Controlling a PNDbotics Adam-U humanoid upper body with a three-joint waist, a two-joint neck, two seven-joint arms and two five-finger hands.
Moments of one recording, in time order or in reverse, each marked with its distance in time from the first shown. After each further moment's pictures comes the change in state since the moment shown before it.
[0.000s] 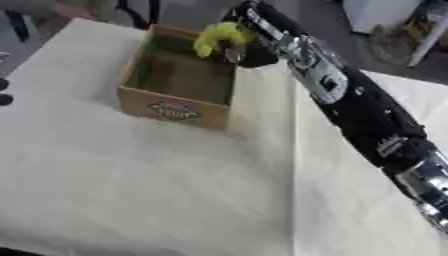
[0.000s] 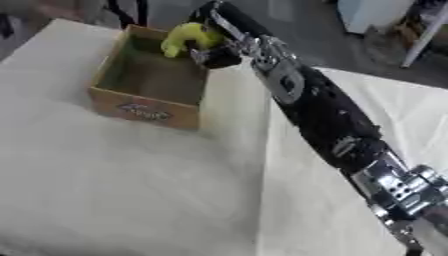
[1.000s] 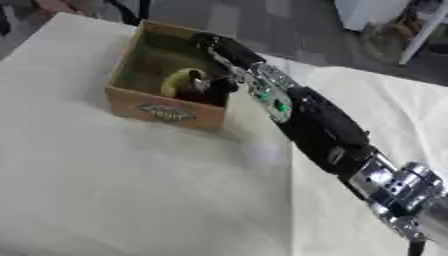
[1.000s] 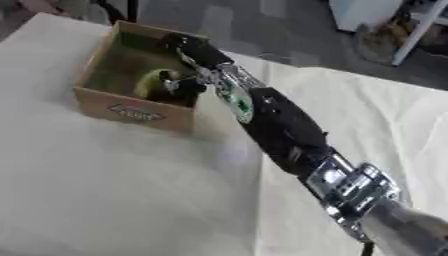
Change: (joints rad) left arm -0.020 -0.010 -0.021 -0.013 0.001 0.005 -0.029; right arm -0.018 0.045 0.012 0.110 0.284 -0.007 -0.030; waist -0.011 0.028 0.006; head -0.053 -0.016
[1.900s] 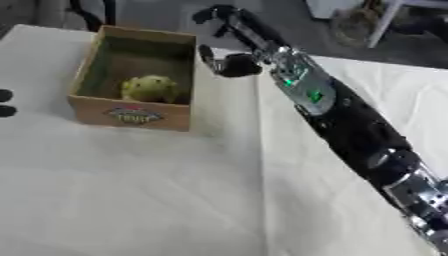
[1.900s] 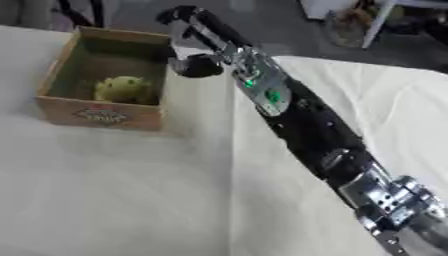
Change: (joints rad) left arm 0.087 0.001 0.037 0.025 -0.023 -0.007 0.040; right arm 0.122 -0.030 -0.014 -0.388 -0.594 0.049 0.041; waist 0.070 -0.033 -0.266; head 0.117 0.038
